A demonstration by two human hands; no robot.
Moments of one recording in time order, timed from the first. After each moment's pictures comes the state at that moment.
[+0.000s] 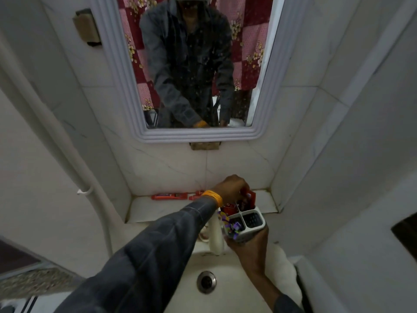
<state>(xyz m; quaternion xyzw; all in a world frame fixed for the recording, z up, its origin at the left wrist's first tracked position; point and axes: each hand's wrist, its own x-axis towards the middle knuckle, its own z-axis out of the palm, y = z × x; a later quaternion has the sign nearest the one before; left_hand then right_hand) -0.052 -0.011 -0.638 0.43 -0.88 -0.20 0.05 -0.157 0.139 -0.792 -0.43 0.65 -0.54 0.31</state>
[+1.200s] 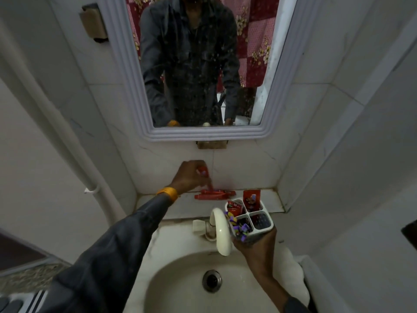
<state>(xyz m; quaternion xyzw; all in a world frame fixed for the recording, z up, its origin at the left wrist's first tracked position) 0.076 -0.015 -0.624 0.57 -0.72 -0.29 0.25 -0.159 0.142 -0.794 -0.46 0.64 -0.52 0.32</state>
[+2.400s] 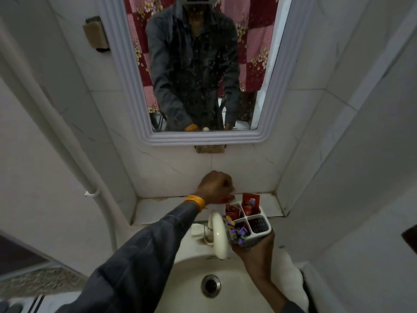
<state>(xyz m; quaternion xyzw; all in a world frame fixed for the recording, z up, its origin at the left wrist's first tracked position) 0.003 -0.013 -0.642 0.52 -0.82 -0.19 0.15 -0.156 0.142 -0.792 -0.44 0.66 -0.53 0.31</state>
